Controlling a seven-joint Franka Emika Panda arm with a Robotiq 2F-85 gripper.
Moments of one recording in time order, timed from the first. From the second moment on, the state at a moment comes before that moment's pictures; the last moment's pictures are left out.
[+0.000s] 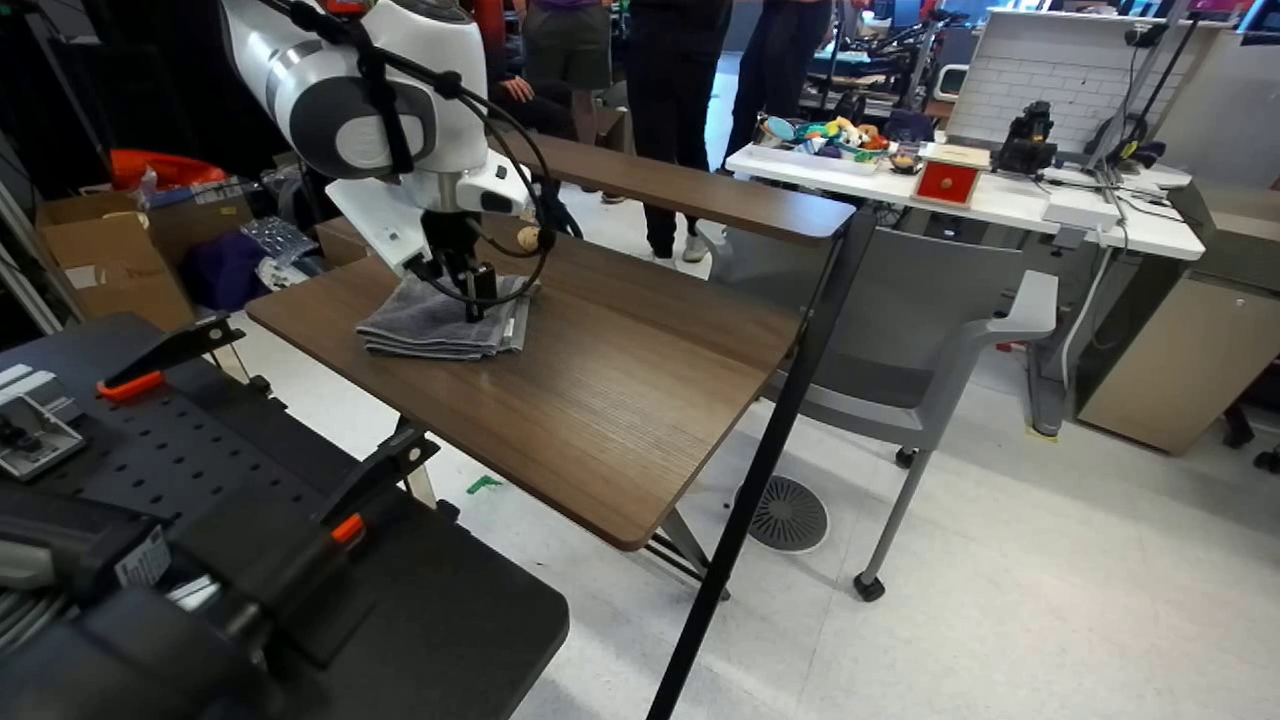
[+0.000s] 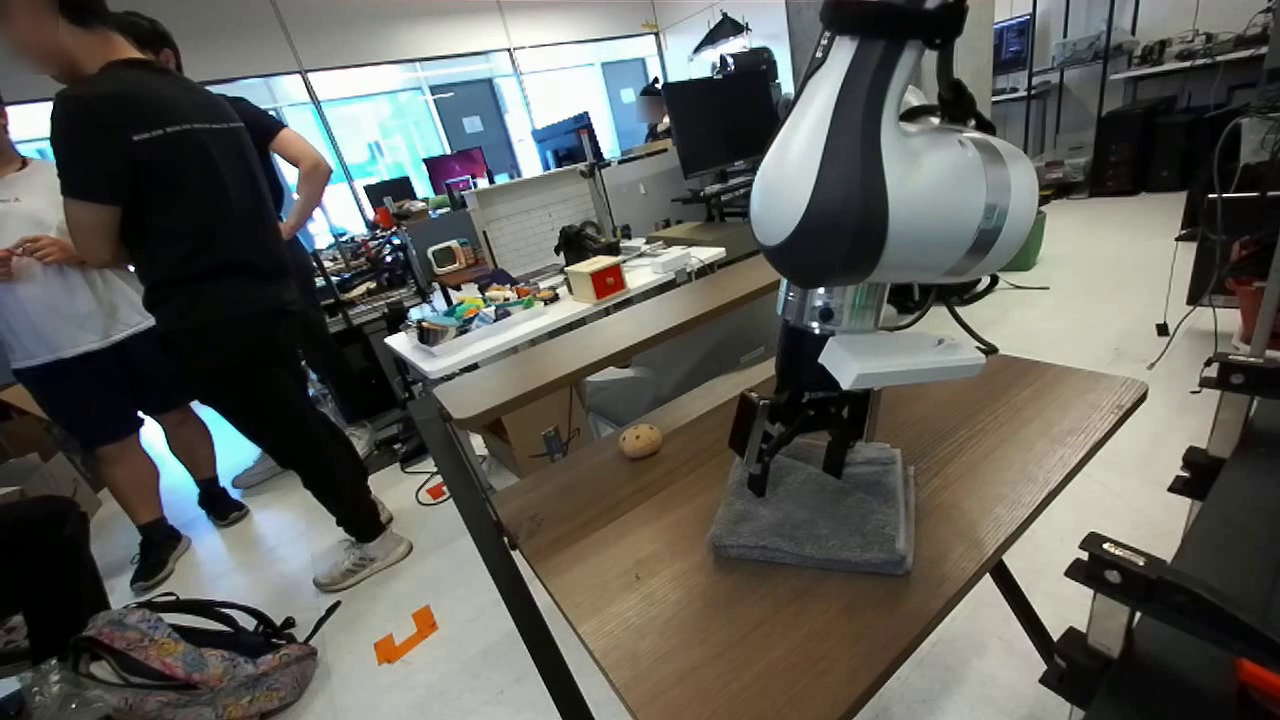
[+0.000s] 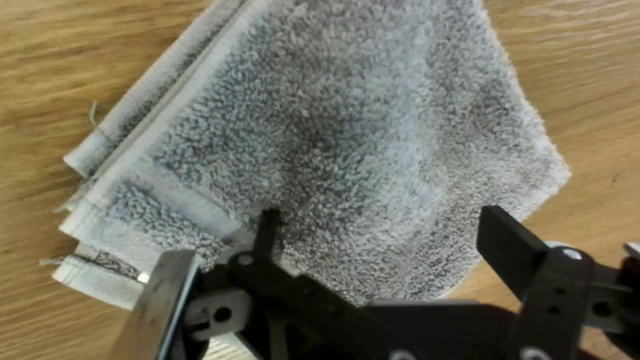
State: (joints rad) arm -0.10 0.83 0.27 -2.01 0.32 2.94 -0.07
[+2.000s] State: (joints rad) arm 0.00 0.80 0.20 -1.97 0.09 3.27 -0.12
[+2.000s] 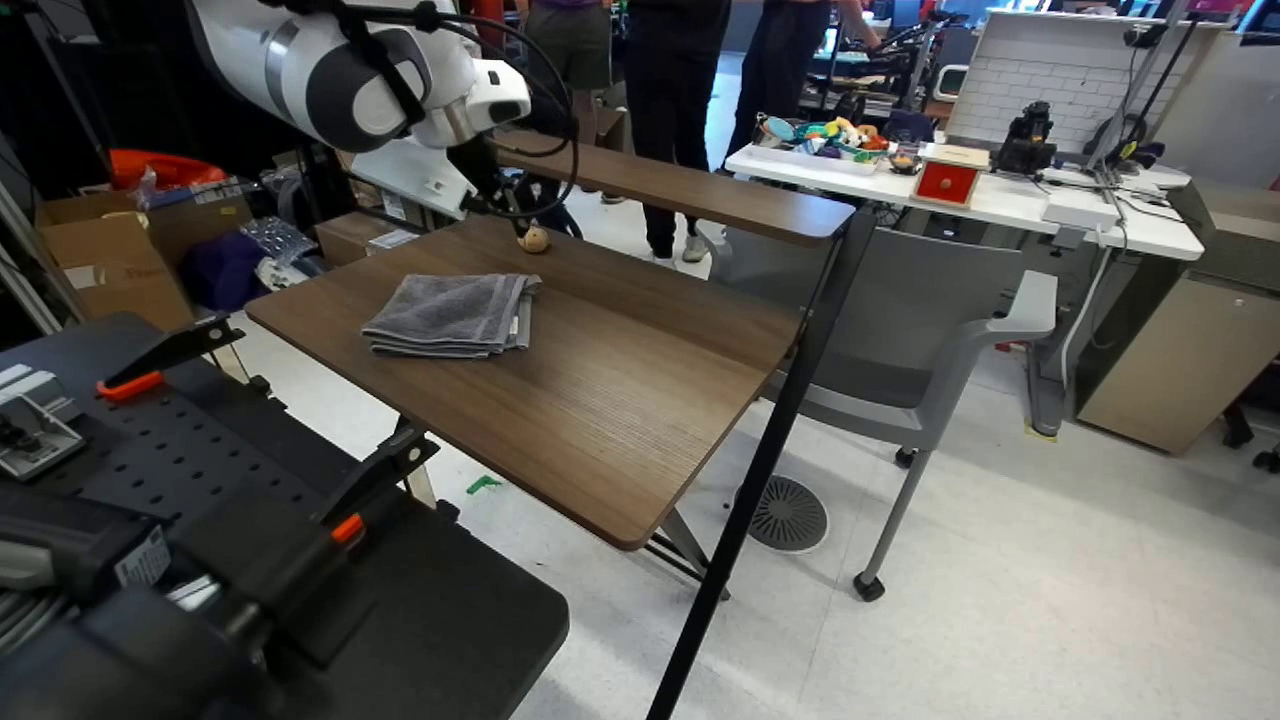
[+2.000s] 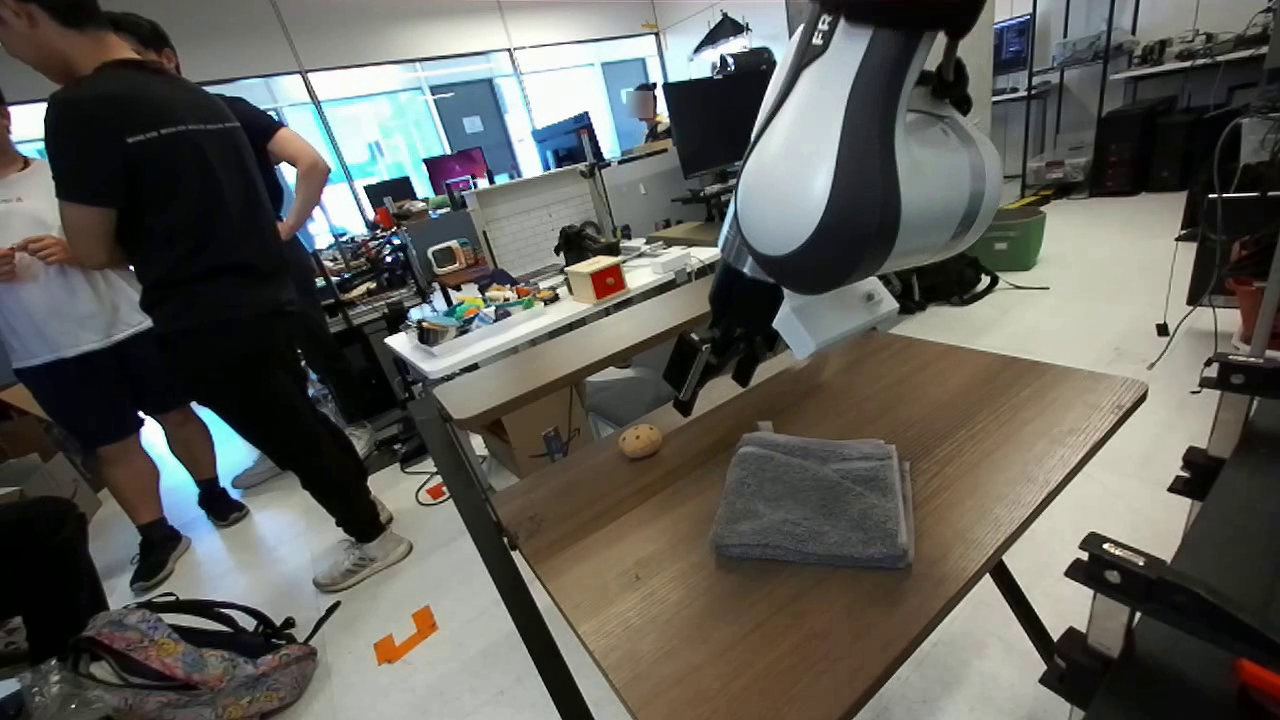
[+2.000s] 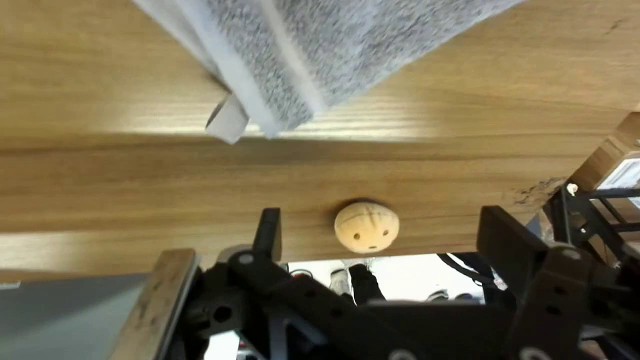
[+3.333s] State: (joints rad) arm 0.10 1.08 0.11 -1.62 -0.10 3.42 -0.11
